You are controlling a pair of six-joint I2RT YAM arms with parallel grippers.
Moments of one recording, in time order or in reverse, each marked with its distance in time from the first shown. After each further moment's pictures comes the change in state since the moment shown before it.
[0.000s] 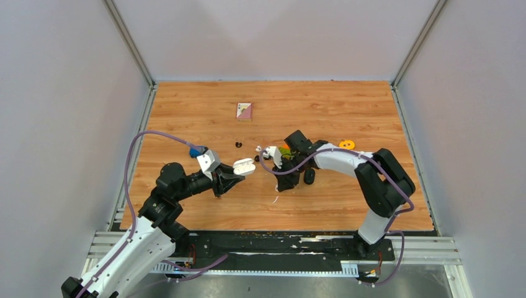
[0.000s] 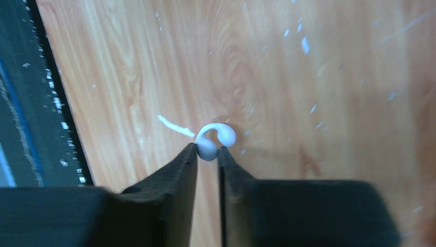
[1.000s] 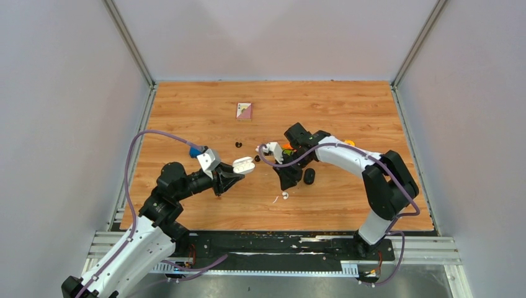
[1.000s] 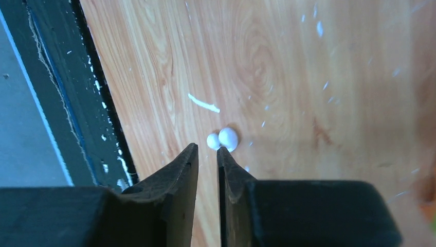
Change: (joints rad) left arm 0.000 0.009 0.000 0.002 -0.029 0.001; right arm 0.000 -0.060 0.126 -0.264 -0.007 -0.028
